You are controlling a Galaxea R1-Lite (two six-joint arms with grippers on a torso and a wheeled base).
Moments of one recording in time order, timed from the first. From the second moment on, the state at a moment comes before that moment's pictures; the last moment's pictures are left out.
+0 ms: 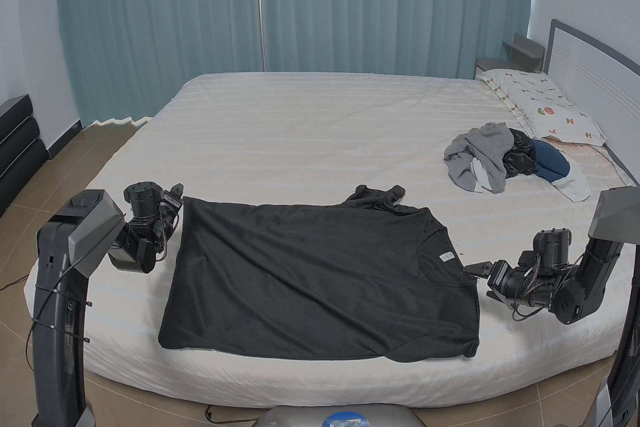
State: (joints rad) left arm 0.05 2.62 -1.38 -0.96 0.11 -0.92; right arm 0.05 2.22 -0.50 -1.09 0.31 0.71
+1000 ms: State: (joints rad) left arm 0.01 2.13 -0.44 -1.06 -0.20 -0.96; right arm 0.08 2.09 -0.41 -1.02 0.31 0.77
